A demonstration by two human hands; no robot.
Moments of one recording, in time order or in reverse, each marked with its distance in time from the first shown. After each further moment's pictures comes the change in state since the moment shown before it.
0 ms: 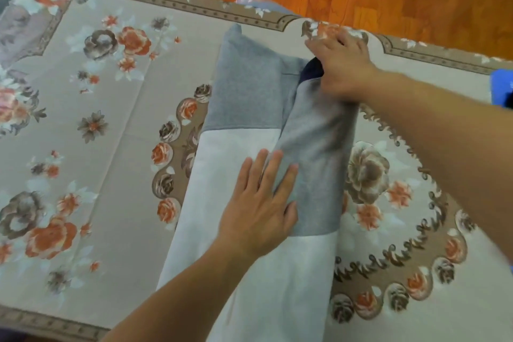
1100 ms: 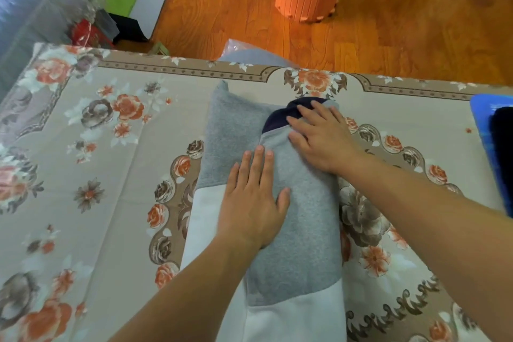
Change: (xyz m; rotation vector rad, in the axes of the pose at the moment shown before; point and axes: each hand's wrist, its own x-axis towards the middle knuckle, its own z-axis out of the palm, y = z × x) left_hand 0.091 -0.033 -0.019 -0.022 -0.044 -0.173; right_hand -0.023 0.003 0.049 0.096 0.095 -0.007
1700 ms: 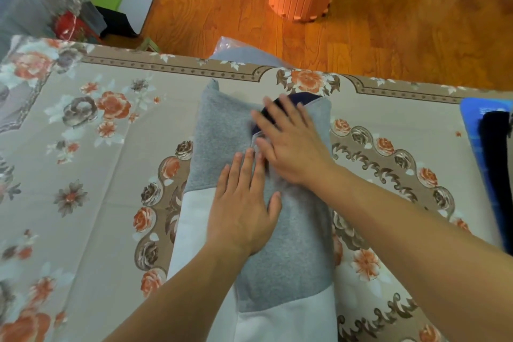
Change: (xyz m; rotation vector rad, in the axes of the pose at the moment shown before) left_hand -0.002 -0.003 0.004 0.005 0.049 0.001; right_hand 0.003 -0.045 0.006 -0.057 0.108 -0.089
